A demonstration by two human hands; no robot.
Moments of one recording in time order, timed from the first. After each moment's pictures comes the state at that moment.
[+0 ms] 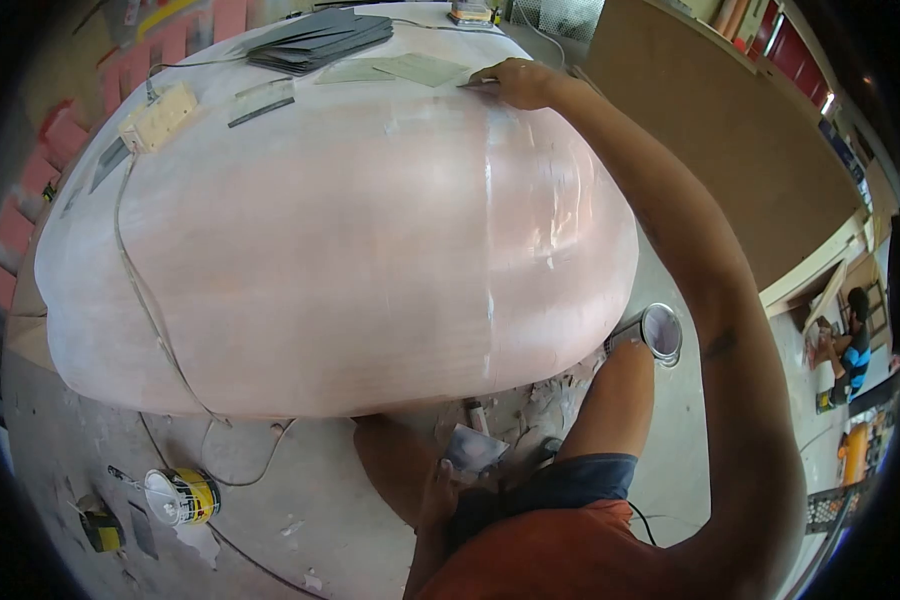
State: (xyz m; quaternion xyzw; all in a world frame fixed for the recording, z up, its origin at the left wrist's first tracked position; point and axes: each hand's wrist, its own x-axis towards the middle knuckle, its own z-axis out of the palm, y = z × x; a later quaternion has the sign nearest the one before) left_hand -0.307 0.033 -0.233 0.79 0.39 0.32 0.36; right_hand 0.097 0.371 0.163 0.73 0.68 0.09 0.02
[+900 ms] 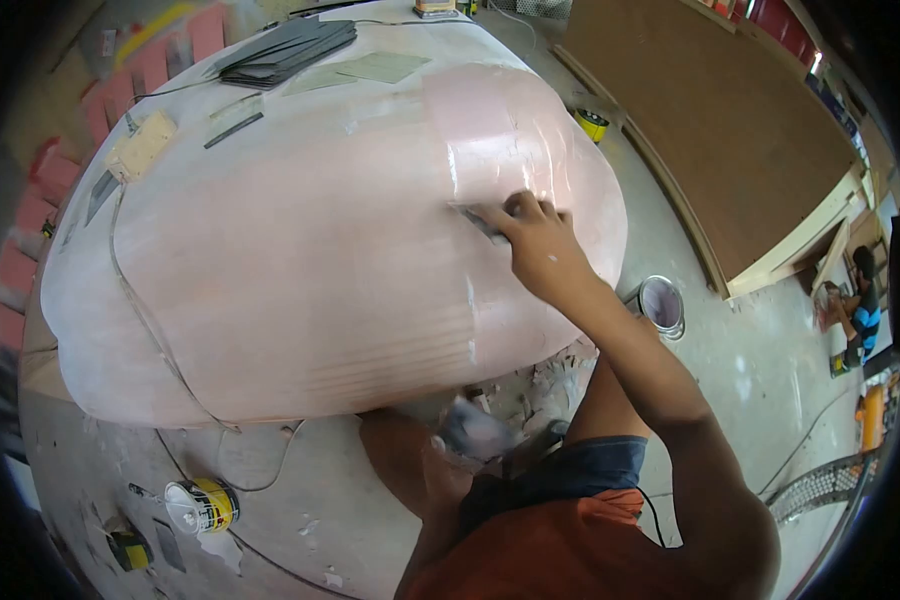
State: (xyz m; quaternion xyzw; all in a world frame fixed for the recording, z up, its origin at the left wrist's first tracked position) left_hand -0.251 0.058 -0.105 0.10 0.21 0.45 0.86; right_hand -0.001 0.159 0.056 0.78 0.61 0.02 -0.15
